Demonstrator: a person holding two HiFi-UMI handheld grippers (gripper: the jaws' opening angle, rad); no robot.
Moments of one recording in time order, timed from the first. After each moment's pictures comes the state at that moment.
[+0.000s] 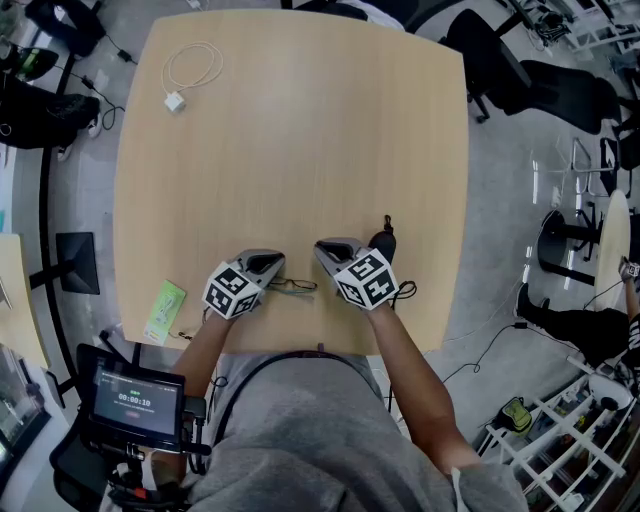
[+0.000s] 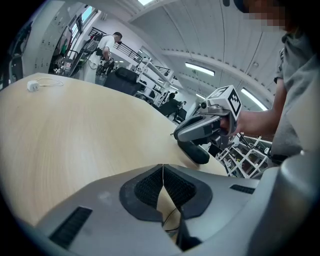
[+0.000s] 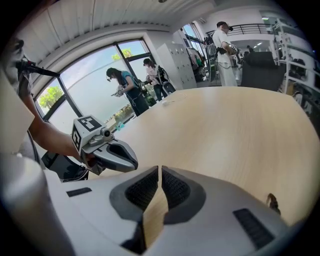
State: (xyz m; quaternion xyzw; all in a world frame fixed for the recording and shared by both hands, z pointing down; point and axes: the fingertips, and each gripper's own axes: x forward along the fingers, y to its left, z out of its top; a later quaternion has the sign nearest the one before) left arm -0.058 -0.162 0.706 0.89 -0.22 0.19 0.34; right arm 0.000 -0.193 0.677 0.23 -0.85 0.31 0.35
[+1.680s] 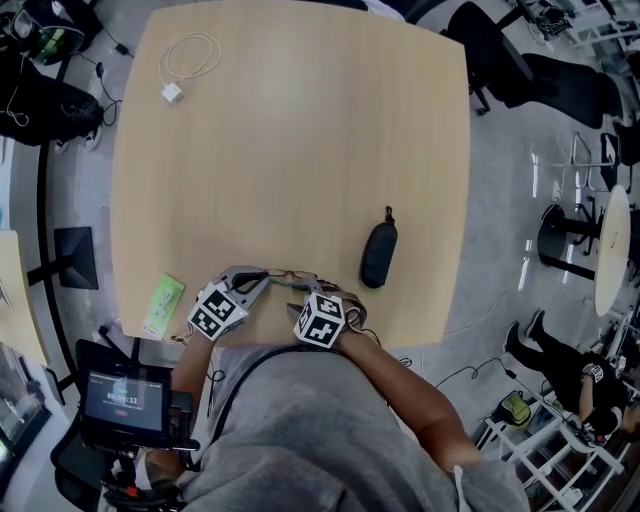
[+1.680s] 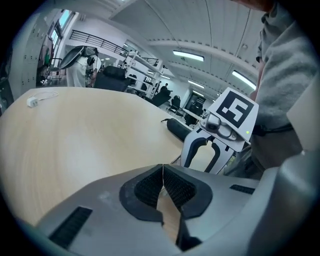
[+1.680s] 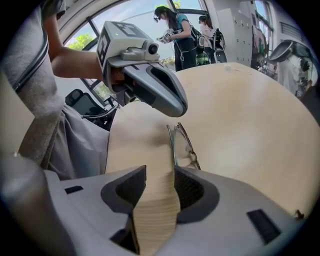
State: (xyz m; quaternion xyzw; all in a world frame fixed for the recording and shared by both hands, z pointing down) left arm -0.085 -0.101 0.701 0.91 -0.19 0.26 0.28; right arm -0.043 -0.030 0.740 0.01 -0.82 0.19 0.54
